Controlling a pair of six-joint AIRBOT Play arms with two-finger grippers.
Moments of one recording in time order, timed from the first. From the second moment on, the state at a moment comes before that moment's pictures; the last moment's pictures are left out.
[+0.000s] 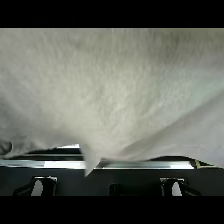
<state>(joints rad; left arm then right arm) 0.46 -0.56 1.65 0.73 -0.55 -1.34 -0.45 -0.71 1.82 -1.38 1.27 1.75</state>
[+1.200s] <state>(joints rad) 0.25 -1.57 1.48 0.73 -0.81 -1.08 0.02 -1.67 1.42 -1.34 0.57 2.05</state>
